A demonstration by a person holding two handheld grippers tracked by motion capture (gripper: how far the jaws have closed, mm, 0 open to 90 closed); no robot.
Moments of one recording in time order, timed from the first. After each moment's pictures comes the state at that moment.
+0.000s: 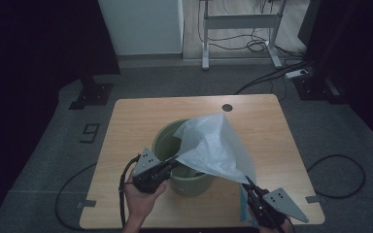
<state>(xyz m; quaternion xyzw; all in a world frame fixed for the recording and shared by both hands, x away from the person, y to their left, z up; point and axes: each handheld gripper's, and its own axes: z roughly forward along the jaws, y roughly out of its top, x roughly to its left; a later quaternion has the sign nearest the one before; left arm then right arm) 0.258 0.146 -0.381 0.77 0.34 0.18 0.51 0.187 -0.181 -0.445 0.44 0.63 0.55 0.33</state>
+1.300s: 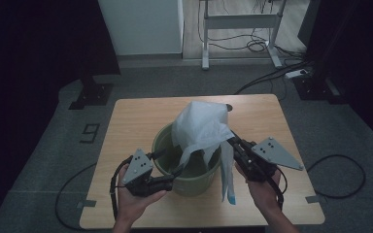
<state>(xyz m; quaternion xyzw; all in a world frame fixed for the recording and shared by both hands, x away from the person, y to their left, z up) 0.240 0.149 -0.350 0.77 0.29 0.22 0.53 0.250 -0.146 -0.331 0.36 0.63 0.60 0.34</state>
